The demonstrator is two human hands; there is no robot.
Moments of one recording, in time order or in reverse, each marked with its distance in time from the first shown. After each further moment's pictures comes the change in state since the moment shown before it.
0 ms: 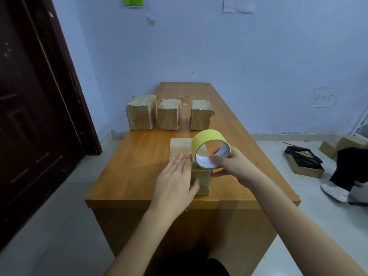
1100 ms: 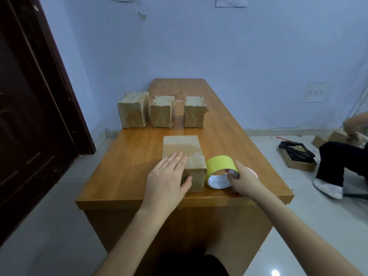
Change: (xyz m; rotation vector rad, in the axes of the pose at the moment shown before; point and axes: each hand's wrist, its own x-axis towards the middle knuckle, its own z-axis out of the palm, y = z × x) left_hand 0.003 -0.003 0.002 0.027 -0.003 0.005; right_hand -0.012 0.065 -0.025 -0.640 0.136 0.135
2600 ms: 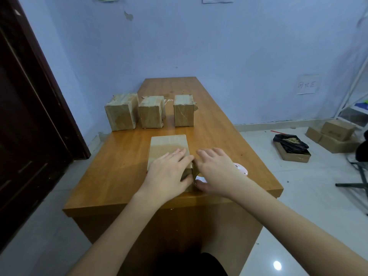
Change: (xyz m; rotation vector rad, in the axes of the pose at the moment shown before) left_hand 0.034 0.011 0.006 0.039 -0.101 0.228; right_hand -0.029 -0.059 -0.020 -0.822 0.029 -0.627
